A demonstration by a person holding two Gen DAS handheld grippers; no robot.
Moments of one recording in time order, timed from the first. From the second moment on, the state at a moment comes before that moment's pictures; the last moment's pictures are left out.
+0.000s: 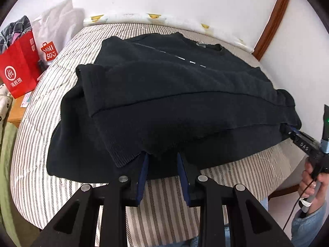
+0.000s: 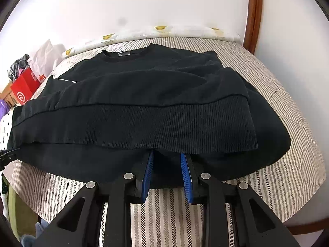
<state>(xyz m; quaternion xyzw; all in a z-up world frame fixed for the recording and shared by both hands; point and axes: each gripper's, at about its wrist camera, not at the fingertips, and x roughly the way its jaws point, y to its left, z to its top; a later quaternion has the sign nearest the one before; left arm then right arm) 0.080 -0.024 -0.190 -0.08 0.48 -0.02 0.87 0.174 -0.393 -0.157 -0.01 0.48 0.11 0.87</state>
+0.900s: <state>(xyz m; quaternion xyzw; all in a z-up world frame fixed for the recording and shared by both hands) 0.205 0.007 -0.155 -0.08 0.42 0.02 0.91 0.313 -0.388 -0.128 0.04 0.45 0.08 0.89</state>
